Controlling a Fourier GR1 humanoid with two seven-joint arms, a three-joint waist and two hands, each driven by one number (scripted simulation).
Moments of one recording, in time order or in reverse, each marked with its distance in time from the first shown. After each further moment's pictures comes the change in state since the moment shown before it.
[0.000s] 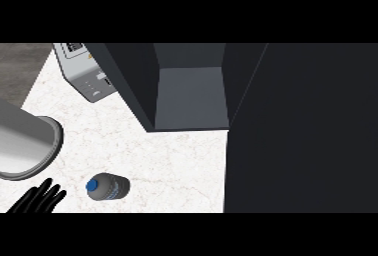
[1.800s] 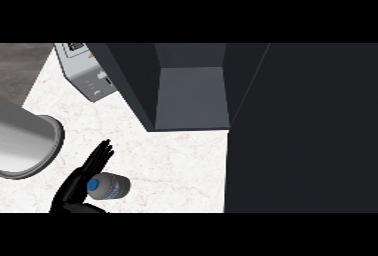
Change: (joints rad) left arm -0.570 -0.167 0.000 1.043 -0.351 0.058 -0.363; right arm 0.168 -0.037 -0.081 0.025 -0.112 0.136 -0.153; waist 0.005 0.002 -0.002
